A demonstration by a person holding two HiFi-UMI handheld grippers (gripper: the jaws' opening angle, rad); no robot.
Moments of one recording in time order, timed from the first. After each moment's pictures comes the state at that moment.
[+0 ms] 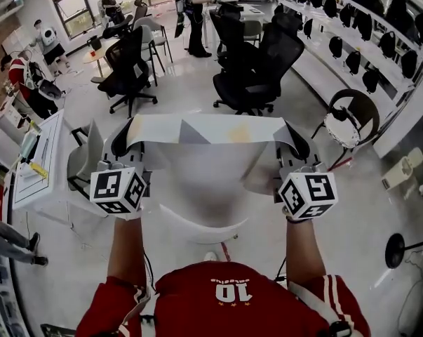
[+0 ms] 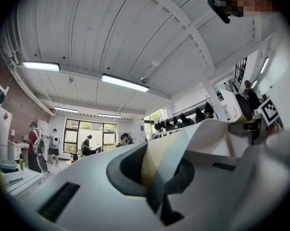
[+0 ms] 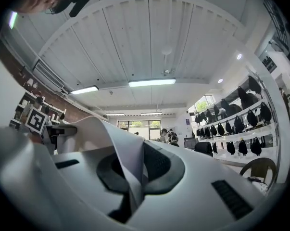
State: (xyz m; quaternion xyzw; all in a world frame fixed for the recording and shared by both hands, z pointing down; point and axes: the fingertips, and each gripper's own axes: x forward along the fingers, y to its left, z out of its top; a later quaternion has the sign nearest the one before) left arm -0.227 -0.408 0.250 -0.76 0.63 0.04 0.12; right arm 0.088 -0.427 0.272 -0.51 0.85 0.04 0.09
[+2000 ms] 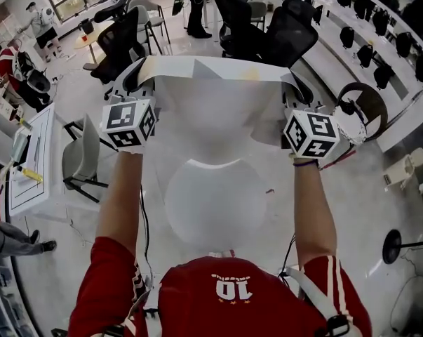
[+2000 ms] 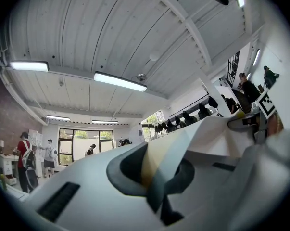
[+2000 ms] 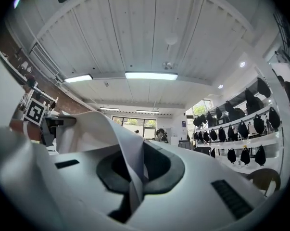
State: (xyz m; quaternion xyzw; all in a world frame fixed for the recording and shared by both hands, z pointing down) left arm -0.283 -0.646 0.231 -0.77 0.61 0.03 0.17; right arm 0.032 -0.656 0.266 -0.54 0.83 0.07 0.05
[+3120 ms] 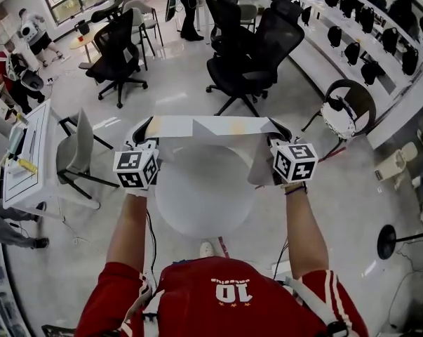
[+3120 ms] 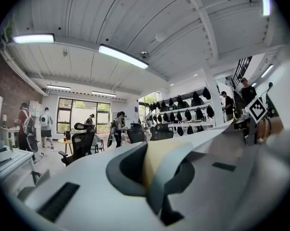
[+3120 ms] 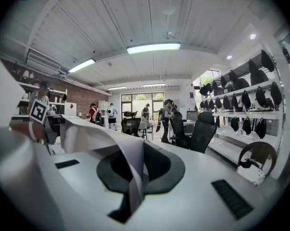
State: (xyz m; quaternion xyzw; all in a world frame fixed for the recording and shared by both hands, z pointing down) left arm -0.256 -0.521 0.401 -0.80 0.60 -0.03 0.01; right arm 0.061 -0.549 0.424 -0.49 0.87 -0.06 -0.07
